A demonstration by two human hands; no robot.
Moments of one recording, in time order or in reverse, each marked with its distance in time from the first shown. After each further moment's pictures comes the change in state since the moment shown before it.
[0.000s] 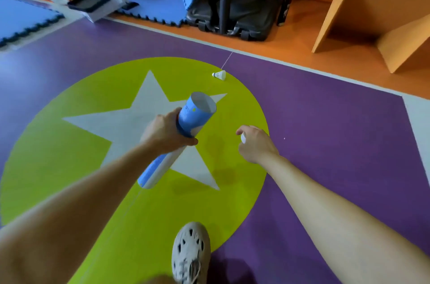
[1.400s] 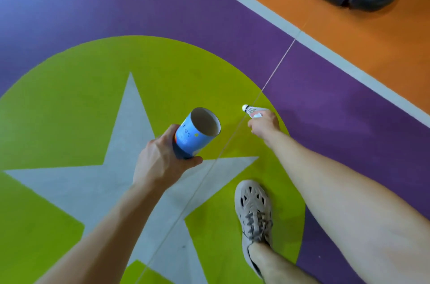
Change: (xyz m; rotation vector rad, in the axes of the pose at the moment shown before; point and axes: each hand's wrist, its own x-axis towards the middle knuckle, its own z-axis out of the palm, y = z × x) left_hand 0.502 -0.106 0.011 -0.110 -0.192 -0.460; right_hand 0.658 0.007 0.081 0.228 -0.376 0.590
